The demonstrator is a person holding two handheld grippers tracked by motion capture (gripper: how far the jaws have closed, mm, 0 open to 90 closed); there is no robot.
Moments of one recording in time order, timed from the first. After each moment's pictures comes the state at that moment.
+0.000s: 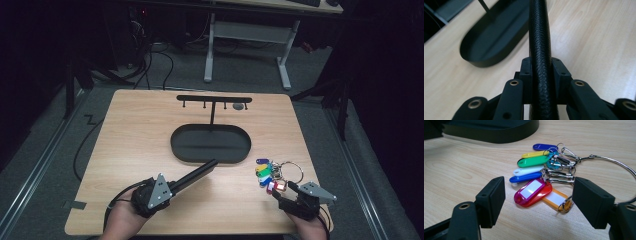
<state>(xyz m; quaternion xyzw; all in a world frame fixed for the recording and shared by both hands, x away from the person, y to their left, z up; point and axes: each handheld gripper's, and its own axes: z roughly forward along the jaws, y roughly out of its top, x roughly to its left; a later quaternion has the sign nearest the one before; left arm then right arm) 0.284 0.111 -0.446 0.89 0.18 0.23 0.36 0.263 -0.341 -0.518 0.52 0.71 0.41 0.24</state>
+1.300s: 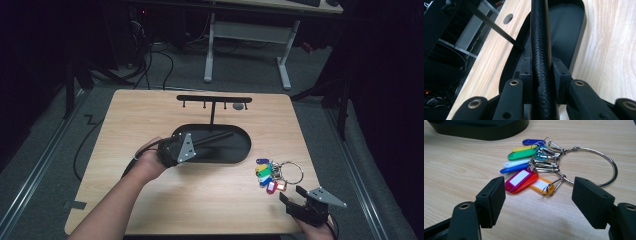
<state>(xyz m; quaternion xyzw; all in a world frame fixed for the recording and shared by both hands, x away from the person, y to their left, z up) 0.402 0.057 -0.429 0.90 0.05 0.31 0.32 0.246 -0.358 -0.519 0.54 0.69 0.40 0.25</state>
